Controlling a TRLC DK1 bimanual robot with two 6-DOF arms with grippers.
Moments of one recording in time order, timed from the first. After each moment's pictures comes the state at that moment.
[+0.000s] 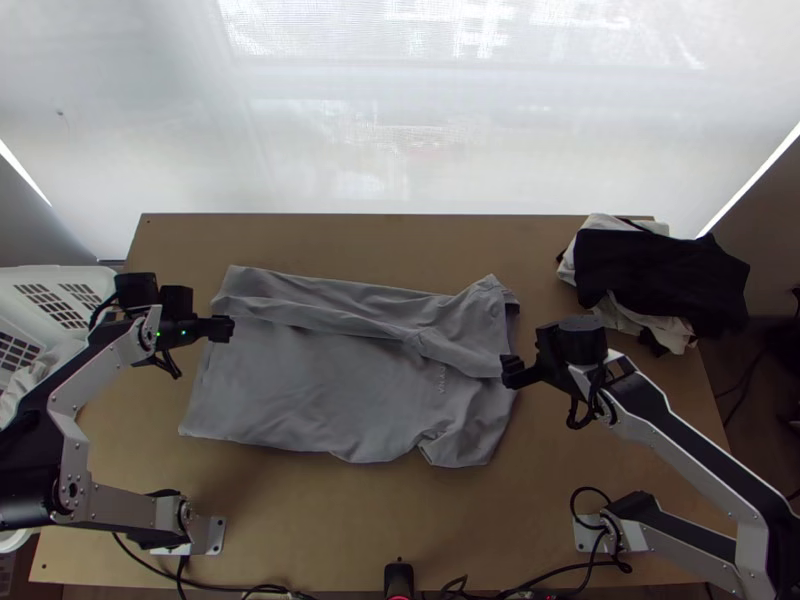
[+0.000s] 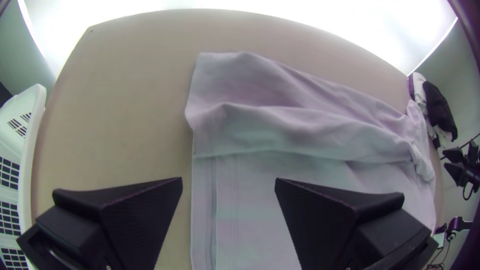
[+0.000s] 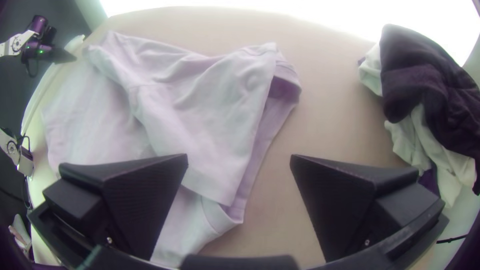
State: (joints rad) left arm 0.21 1.52 0.89 -0.30 0.28 0.18; right arm 0.41 1.17 0.64 -0.25 -0.03 0.07
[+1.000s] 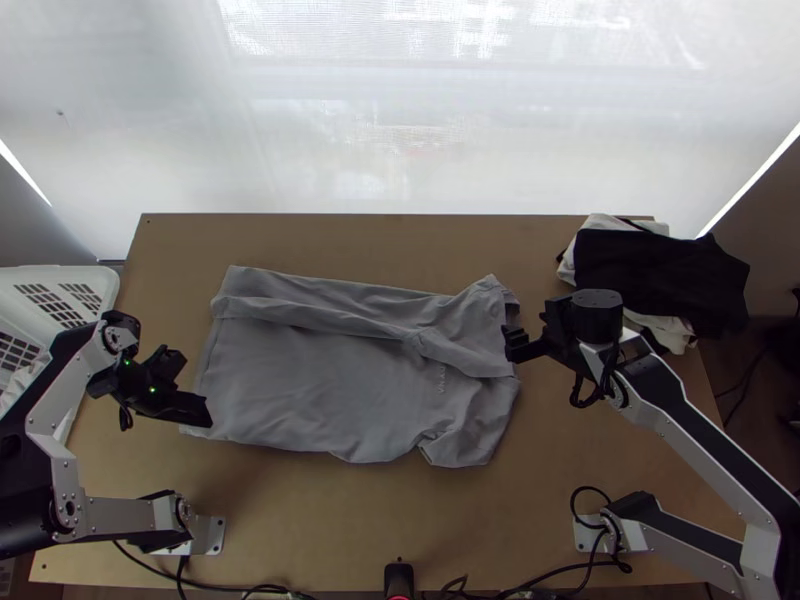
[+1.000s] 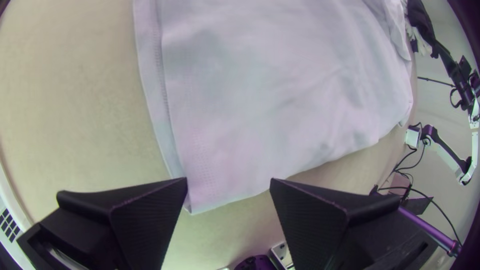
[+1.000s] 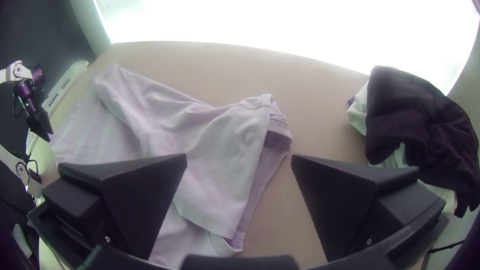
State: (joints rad) left arm 0.35 1.44 0.89 -1.18 0.23 0.59; right arm 0.39 1.16 0.80 -0.30 -0.04 0.07
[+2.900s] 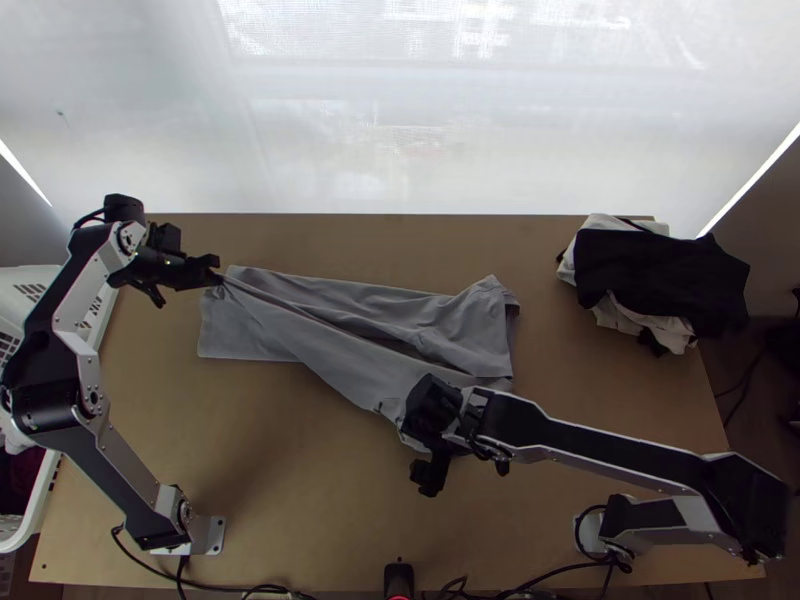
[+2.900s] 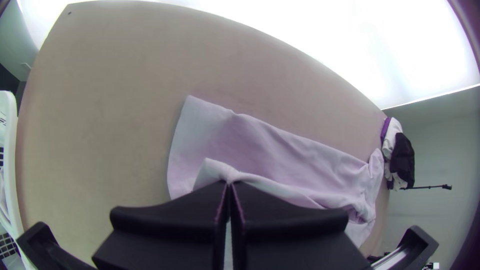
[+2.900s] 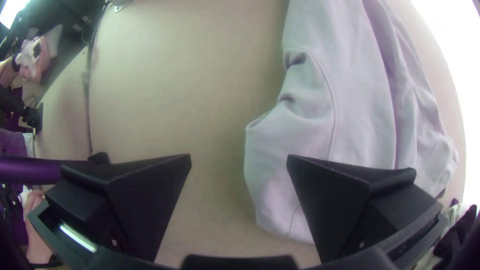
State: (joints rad) left arm 0.24 1.90 1.60 -0.88 0.45 0.05; right arm 1.13 1.51 1.01 -0.63 -0.11 -0.08
